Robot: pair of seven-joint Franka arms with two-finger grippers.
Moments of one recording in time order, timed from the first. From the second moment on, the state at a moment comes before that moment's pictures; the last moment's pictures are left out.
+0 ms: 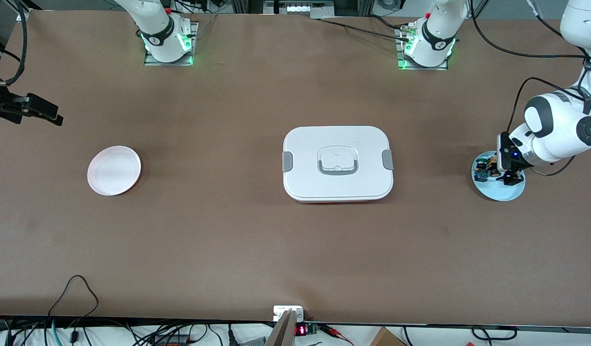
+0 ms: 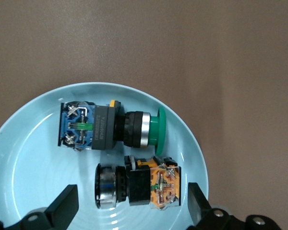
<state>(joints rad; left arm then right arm) 0.49 0.42 -0.13 -2.20 0.10 2.53 1.93 0.01 0.05 -0.07 -1.57 0.01 1.56 -0.01</state>
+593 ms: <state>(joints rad) 0.50 0.43 -0.13 -2.21 0.10 2.57 1.93 0.01 0.04 -0.07 -1.57 0.01 1.56 -0.01</state>
